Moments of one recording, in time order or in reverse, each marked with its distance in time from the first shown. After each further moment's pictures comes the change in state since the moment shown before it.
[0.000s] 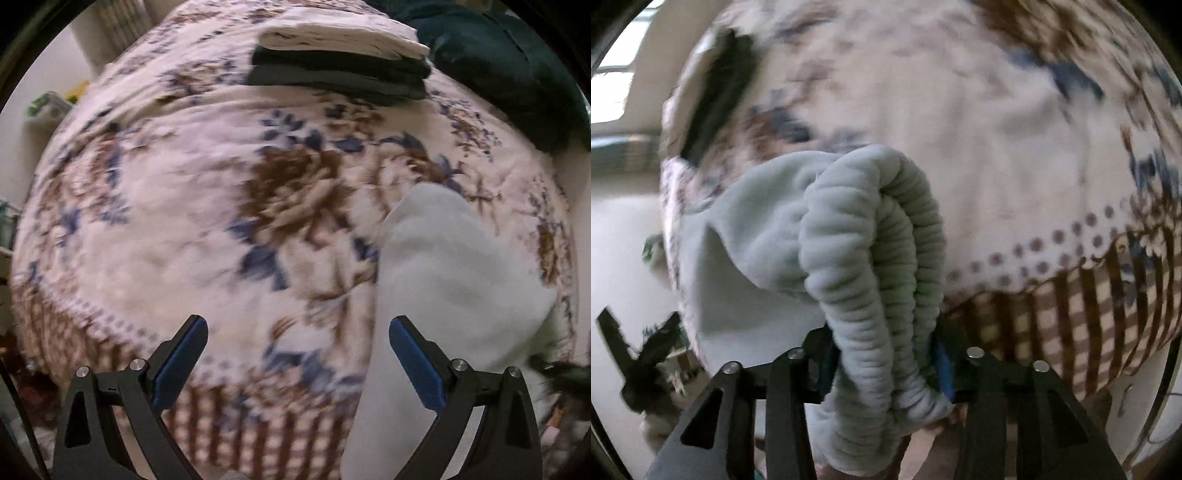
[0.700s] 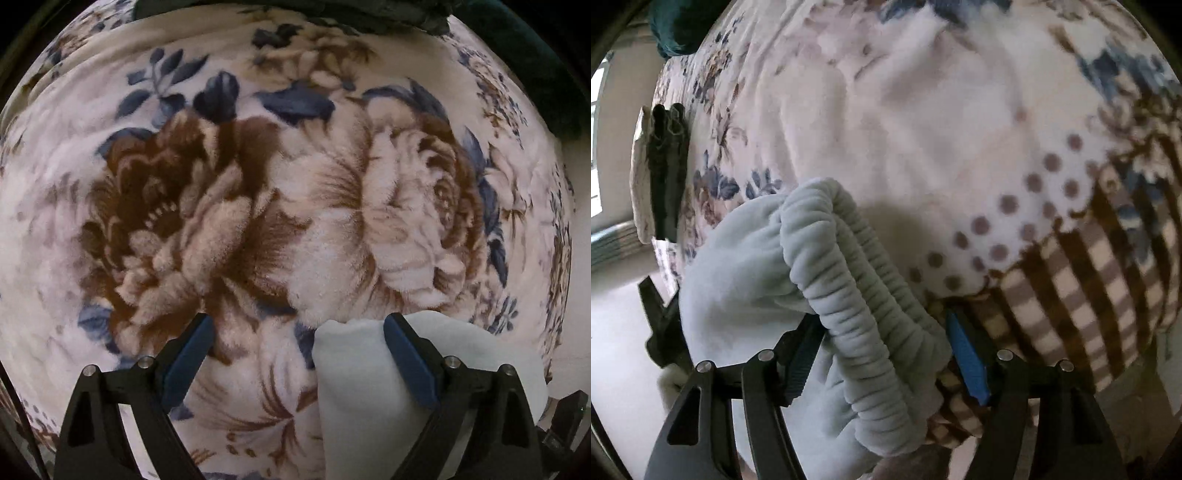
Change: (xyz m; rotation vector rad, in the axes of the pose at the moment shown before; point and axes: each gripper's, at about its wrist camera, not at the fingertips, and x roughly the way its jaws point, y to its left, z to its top) left arm 0.145 -0.048 0.095 0.024 0.257 -0.128; right arm 0.014 -0.058 0.001 0.297 -0.027 0.099
